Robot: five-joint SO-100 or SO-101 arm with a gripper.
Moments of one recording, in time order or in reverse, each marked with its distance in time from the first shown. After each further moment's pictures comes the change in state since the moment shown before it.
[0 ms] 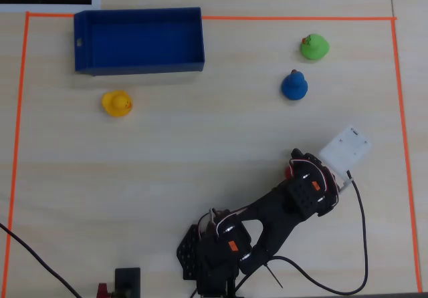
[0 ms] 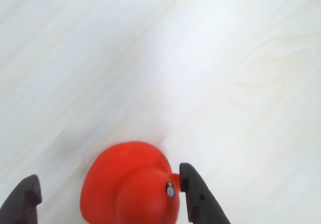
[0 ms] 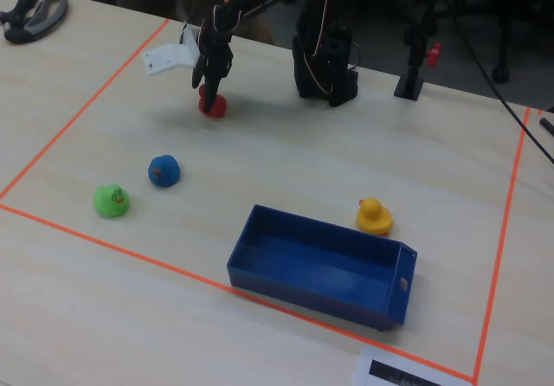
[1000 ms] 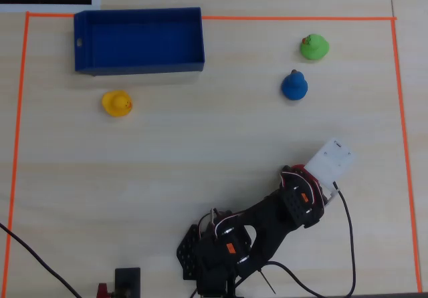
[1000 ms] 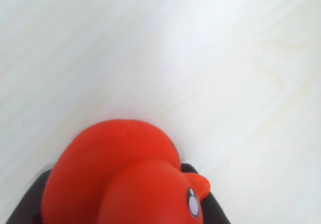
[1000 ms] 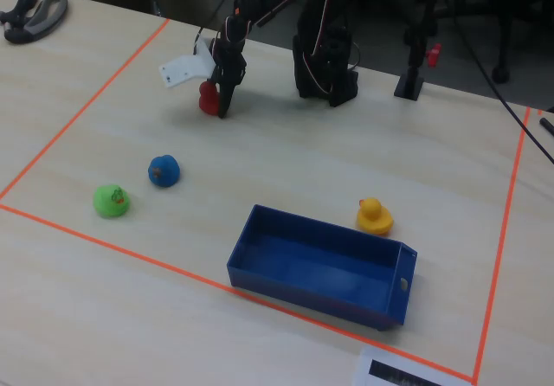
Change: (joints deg) arm 3.4 1.3 13.0 -9.3 -6.9
